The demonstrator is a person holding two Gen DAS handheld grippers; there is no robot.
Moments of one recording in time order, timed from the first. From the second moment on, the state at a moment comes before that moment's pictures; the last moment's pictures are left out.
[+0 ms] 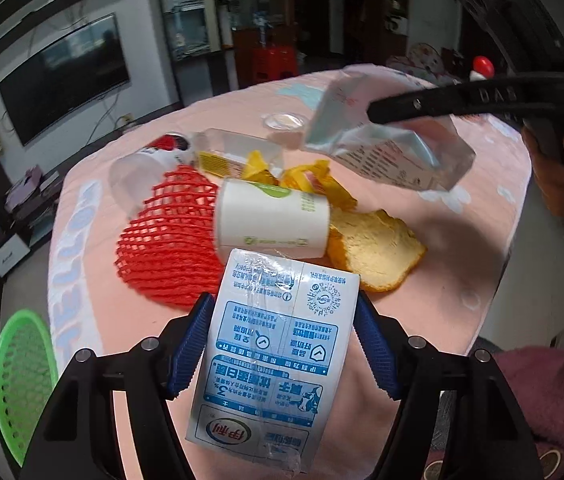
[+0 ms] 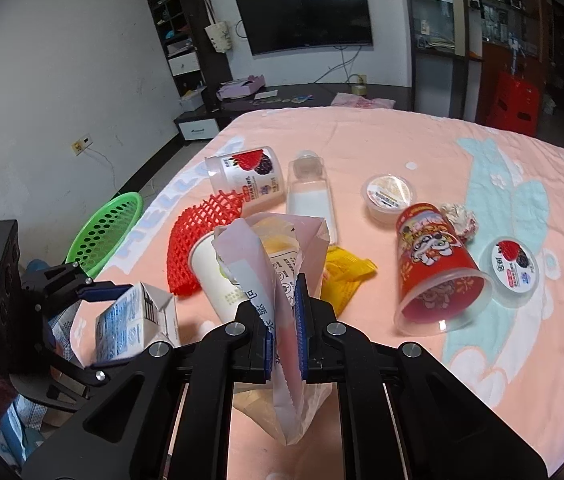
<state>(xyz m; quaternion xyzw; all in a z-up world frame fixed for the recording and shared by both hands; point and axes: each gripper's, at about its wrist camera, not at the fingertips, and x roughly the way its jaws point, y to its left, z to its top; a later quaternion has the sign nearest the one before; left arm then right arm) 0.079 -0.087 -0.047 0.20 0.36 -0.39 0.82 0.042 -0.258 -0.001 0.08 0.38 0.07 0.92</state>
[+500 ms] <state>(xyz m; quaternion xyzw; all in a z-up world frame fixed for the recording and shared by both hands) 0.098 -0.020 -0.016 0.10 0.36 -0.30 0.88 0.065 -0.199 0.016 0.04 0.37 0.14 0.92</state>
